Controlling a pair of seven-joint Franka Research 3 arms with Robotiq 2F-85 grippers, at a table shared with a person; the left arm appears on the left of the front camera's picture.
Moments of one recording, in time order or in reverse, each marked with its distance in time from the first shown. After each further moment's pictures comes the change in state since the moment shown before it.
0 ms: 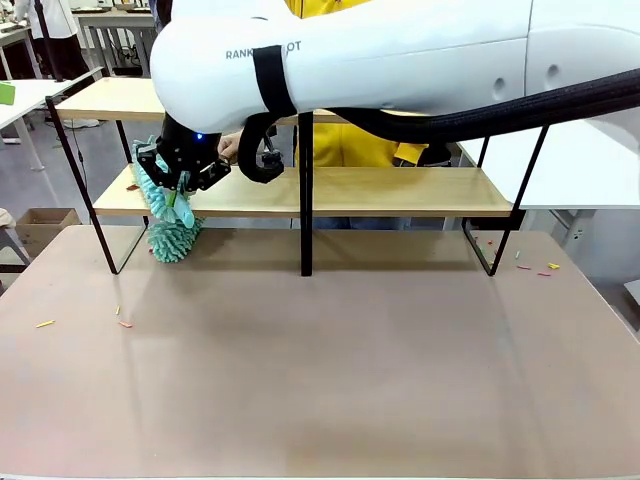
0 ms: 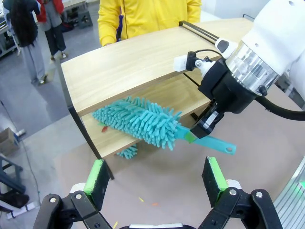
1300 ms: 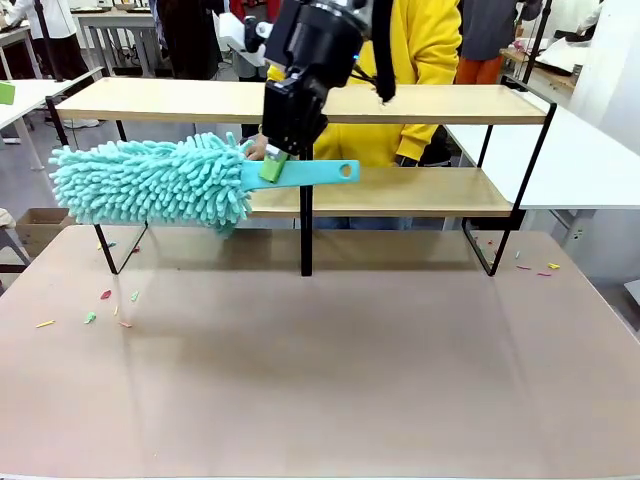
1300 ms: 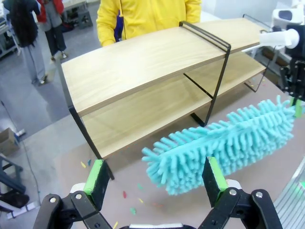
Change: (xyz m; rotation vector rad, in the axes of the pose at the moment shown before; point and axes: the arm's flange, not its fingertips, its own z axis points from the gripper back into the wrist) left arm 0.000 0.000 0.000 0.000 0.000 0.000; right arm -0.067 -0.107 0.166 0.378 0.384 0.580
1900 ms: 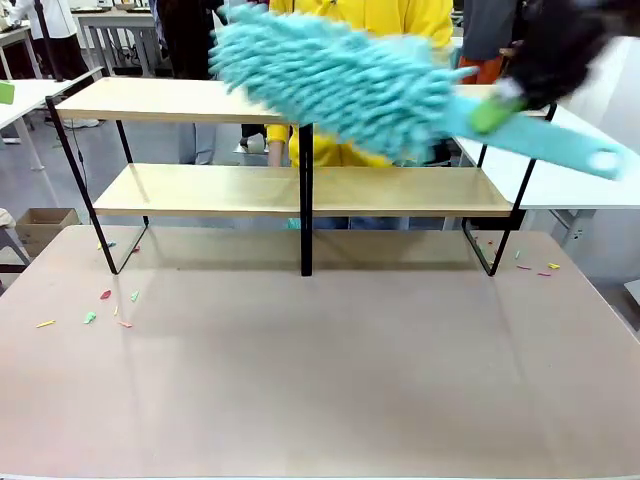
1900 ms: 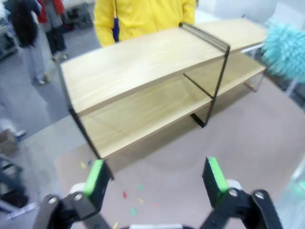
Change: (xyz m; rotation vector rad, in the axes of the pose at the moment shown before) left arm 0.000 0.000 0.000 0.001 -0.001 -0.001; right arm -0.275 0.082 0.107 -0.097 -0.480 -0.256
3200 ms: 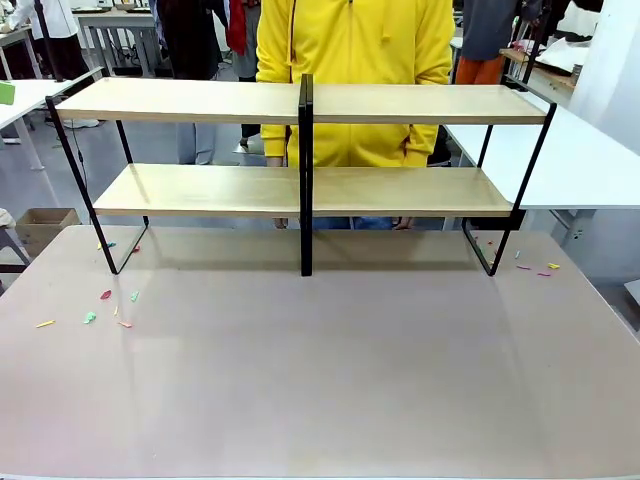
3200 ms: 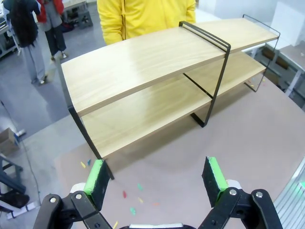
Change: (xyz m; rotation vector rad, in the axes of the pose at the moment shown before) left arm 0.000 0.000 0.000 0.000 0.001 0.001; right arm -0.156 -0.127 0.222 0.214 -0.400 0.021
